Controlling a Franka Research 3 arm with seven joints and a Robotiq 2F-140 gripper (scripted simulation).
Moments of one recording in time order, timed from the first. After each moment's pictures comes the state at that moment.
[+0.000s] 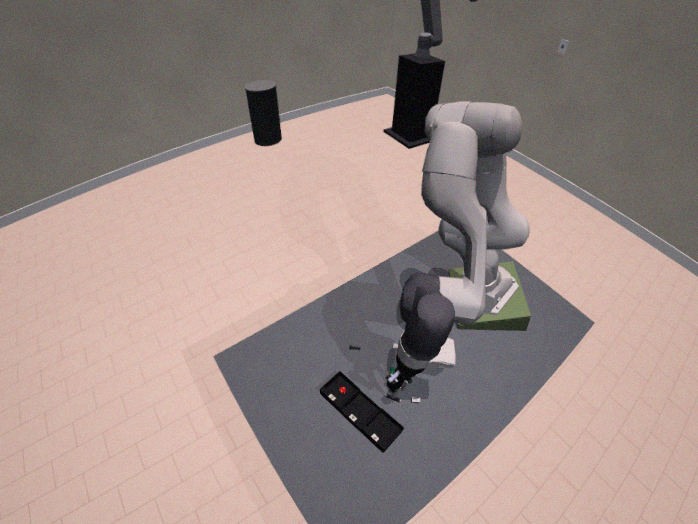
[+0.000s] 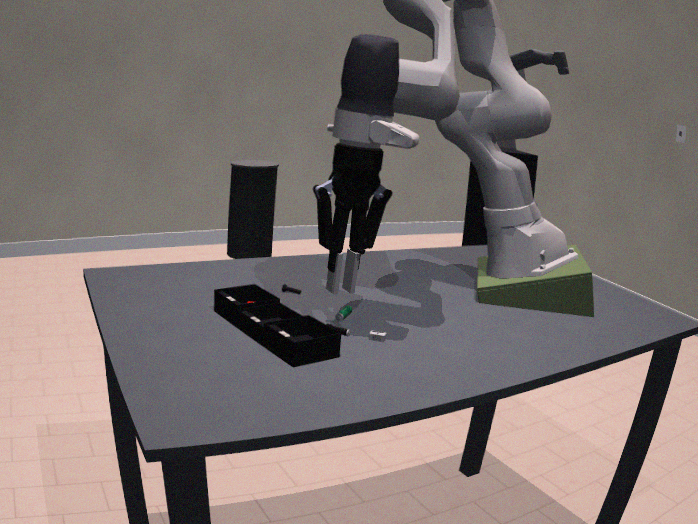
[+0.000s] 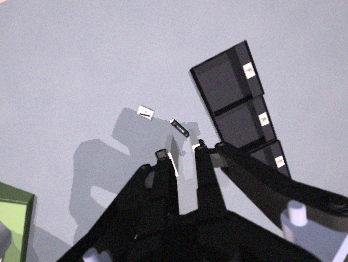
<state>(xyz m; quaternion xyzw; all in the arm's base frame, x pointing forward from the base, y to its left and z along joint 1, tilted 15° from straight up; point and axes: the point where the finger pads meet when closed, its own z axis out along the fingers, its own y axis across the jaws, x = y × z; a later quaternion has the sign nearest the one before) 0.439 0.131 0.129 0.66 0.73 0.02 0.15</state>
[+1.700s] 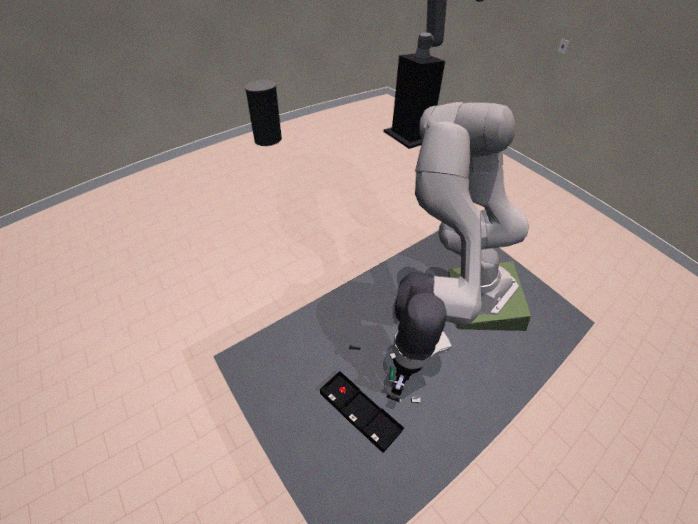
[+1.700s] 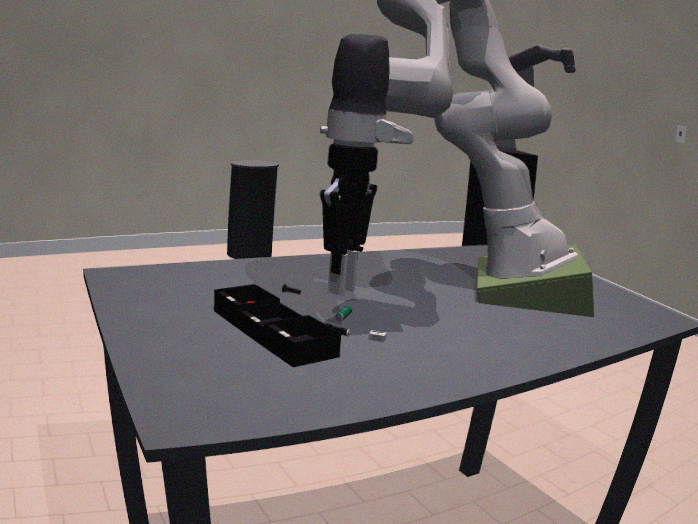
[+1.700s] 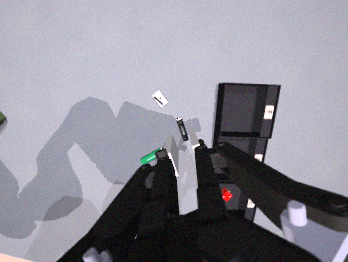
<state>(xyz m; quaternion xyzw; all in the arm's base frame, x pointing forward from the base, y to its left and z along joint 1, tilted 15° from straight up) 0.439 0.131 0.128 0.46 0.88 -0.02 0.13</state>
